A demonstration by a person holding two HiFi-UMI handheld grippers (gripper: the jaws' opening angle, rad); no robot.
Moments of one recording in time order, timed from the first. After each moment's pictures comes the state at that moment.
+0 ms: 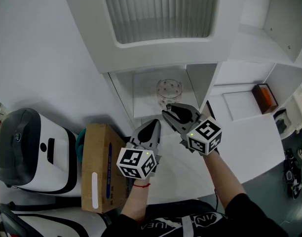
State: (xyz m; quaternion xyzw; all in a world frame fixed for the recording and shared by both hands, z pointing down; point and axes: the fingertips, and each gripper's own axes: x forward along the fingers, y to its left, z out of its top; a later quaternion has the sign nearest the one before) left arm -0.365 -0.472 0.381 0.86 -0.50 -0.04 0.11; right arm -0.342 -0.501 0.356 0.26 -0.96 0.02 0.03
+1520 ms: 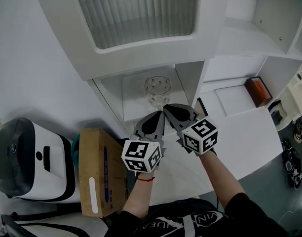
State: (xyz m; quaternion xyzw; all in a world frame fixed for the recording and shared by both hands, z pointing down) left arm -0.318 -0.502 0.368 0.87 -0.48 -0.03 0.09; right arm -0.307 -0.522 0.370 0.35 -0.94 0.06 0.05
